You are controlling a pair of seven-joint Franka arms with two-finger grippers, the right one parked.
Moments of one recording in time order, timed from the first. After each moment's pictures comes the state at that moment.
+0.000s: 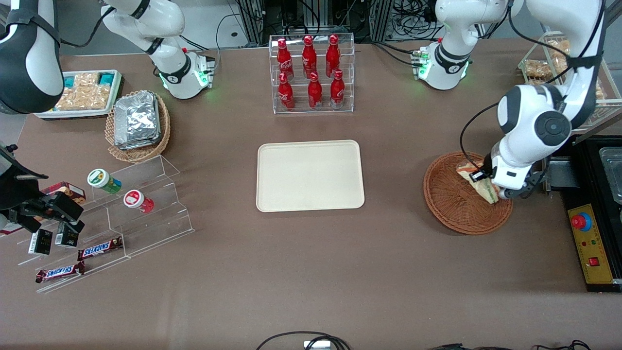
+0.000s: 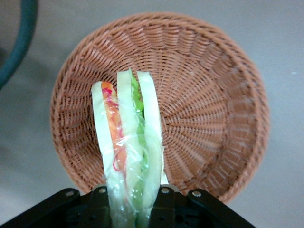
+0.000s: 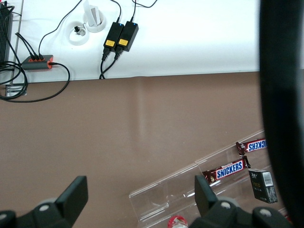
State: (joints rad) arm 0.03 0.05 -0.09 -2.24 0.07 2.20 -0.53
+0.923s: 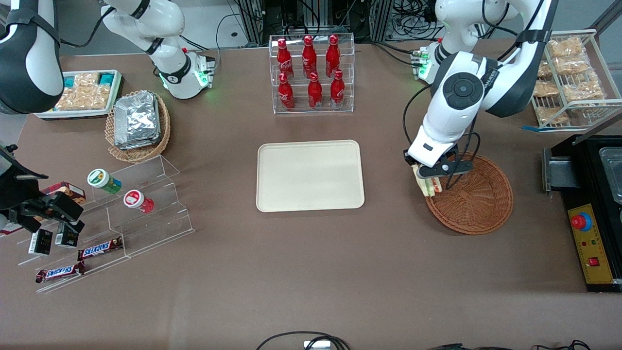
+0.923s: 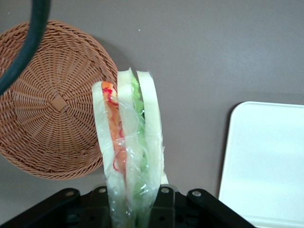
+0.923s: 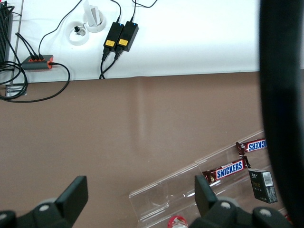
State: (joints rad) arm 0.00 0.03 -0.44 -2.11 0.09 2.08 -0.58
